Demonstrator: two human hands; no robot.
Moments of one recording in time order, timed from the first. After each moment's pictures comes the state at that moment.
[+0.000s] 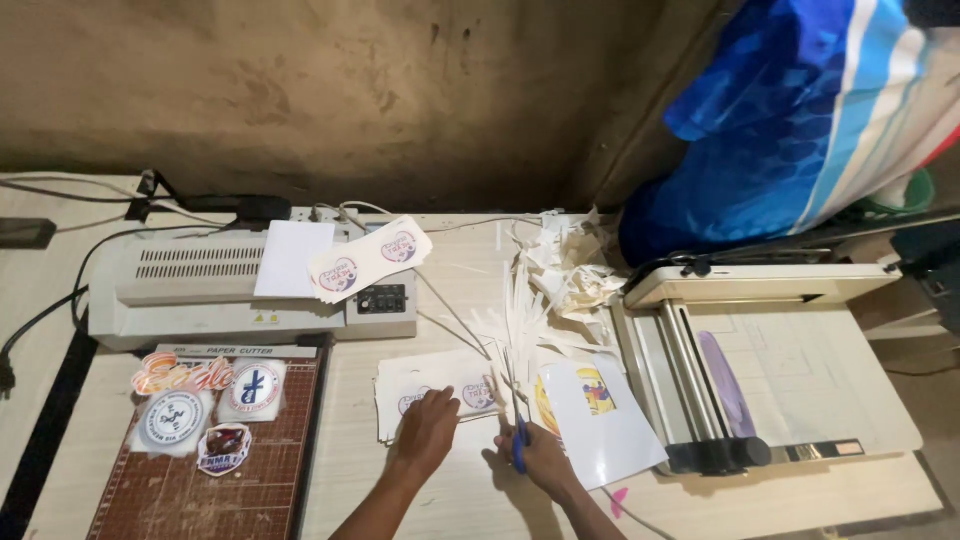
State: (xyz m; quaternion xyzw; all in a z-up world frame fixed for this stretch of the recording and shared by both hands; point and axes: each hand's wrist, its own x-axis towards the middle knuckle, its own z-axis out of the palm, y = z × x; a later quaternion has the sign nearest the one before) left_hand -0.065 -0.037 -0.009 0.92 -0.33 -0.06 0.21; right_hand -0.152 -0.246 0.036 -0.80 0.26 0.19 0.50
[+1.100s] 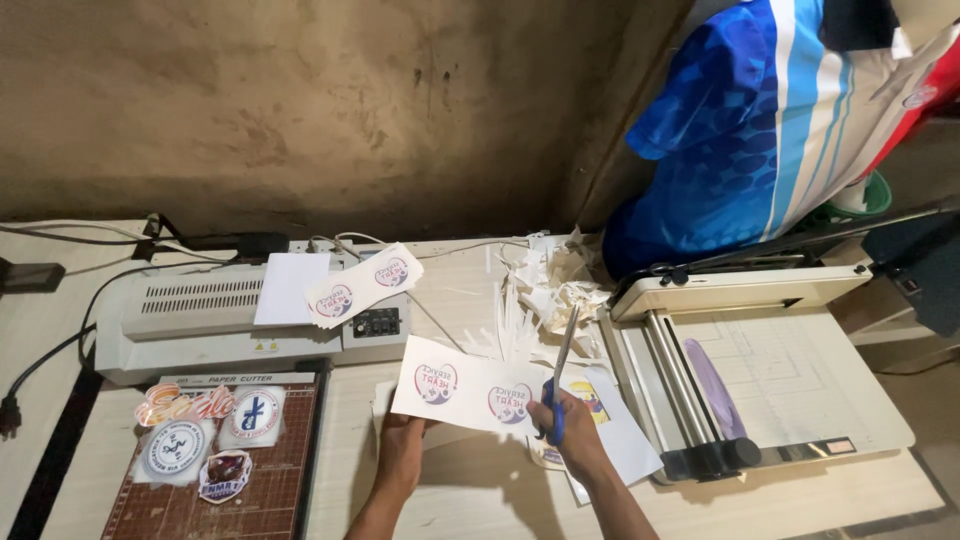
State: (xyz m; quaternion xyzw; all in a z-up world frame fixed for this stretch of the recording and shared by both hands) left_hand -0.067 -0.033 0.049 0.59 0.14 -0.10 0.79; right_hand -0.132 -0.287 0.082 -0.69 0.23 0.02 0.69
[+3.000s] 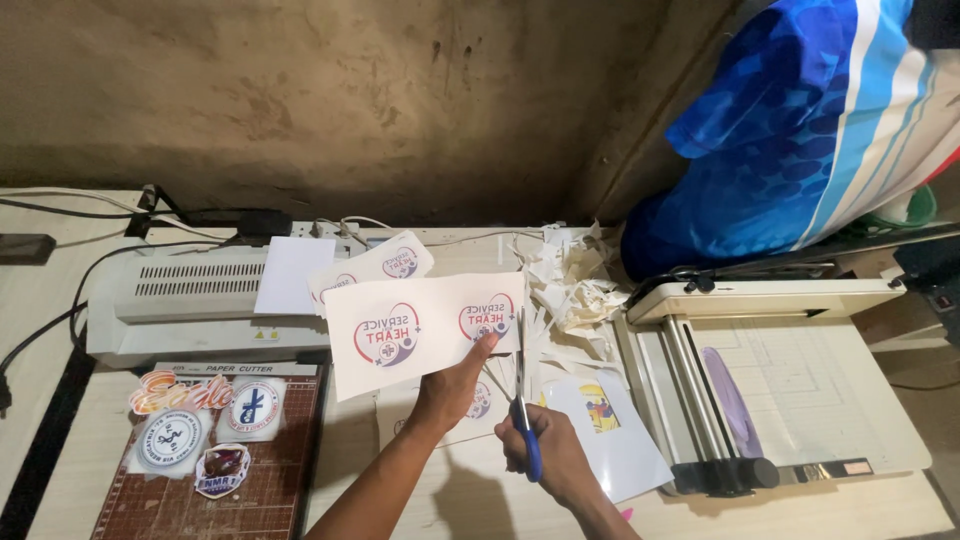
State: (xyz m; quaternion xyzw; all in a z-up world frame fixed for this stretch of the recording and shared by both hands) left_hand -0.013 -0.082 0.172 0.66 -0.13 -0.04 0.74; right_hand -0.122 -0.226 0.155 -0.70 0.21 0.12 0.68
